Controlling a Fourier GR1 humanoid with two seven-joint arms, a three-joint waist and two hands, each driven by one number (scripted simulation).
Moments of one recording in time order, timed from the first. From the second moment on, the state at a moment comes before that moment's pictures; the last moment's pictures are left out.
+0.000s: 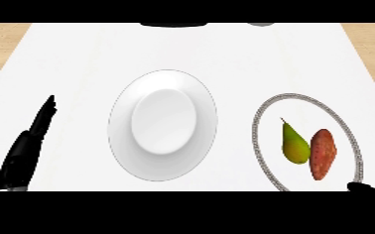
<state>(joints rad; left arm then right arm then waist) 0.08 0.56 -0.16 -1.48 0.10 0.26 -0.15 0.43 -0.62 -0.12 -2.03 -0.18 -0.34 0.62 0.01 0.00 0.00</state>
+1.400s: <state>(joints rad) 0.11 0.42 -0.02 -1.50 -0.05 0.14 -0.13 0.19 -0.46 -0.09 -1.61 -0.02 0.07 0.56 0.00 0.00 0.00</state>
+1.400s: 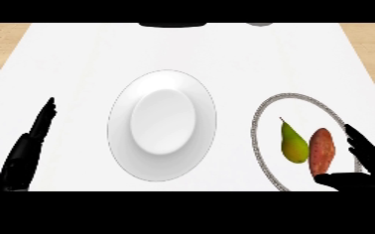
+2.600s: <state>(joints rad) 0.03 0.35 -0.02 -1.53 -0.13 0.03 -0.12 -0.18 -0.56 0.10 -1.50 0.34 0.28 0.23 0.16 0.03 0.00</state>
